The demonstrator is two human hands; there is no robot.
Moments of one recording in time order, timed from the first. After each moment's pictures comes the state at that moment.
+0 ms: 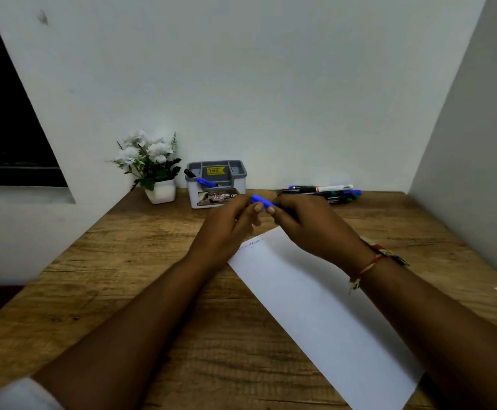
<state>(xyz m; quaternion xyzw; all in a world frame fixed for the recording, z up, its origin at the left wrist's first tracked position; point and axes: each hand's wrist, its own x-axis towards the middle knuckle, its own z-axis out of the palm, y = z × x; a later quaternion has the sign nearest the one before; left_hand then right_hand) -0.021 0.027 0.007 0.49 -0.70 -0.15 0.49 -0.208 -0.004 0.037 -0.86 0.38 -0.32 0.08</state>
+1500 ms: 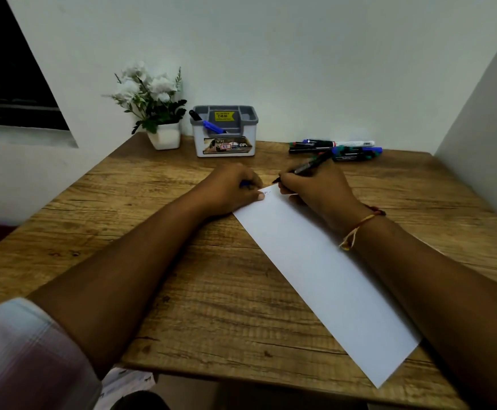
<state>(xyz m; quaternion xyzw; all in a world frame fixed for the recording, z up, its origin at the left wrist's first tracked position) -0.003 0.007 -0.003 0.59 -0.76 -0.12 0.23 -0.195 -0.019 -0.001 -0.66 0.52 -0.40 0.37</state>
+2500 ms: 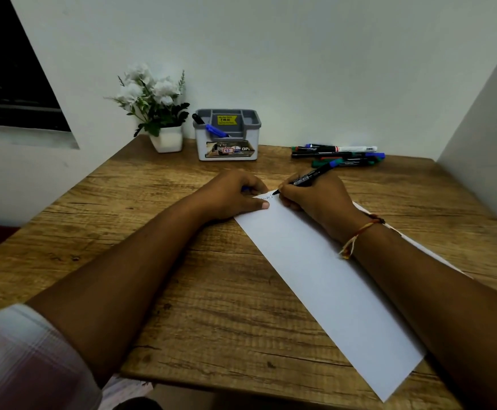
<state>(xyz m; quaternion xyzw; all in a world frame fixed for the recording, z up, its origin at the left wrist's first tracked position) 0.004 -0.002 -0.010 0.58 -0.75 -0.20 0.25 -0.194 -0.034 -0.015 -0.70 0.52 -0.37 0.32</state>
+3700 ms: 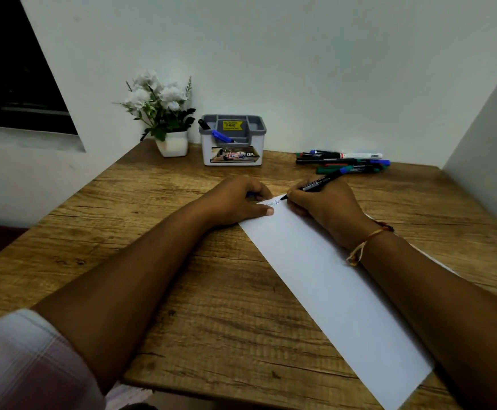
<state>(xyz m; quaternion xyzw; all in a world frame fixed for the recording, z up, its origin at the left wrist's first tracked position) 0.004 -0.003 -0.011 0.58 -0.75 -0.19 0.25 -0.196 -0.034 -0.014 -0.69 0.53 -0.38 0.31</state>
